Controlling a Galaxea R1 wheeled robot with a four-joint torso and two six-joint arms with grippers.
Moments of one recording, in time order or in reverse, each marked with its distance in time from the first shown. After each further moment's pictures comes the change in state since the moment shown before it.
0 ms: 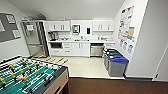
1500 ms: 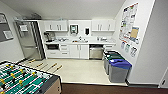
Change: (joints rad) left arm -0.001 0.003 0.001 0.000 0.000 0.000; right arm 0.000 0.000 -0.005 0.000 0.000 0.000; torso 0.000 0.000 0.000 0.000
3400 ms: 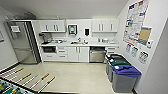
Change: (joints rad) left arm 0.000 -0.002 0.000 0.000 0.000 0.000; right arm 0.000 0.006 -0.004 0.000 0.000 0.000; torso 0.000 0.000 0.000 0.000
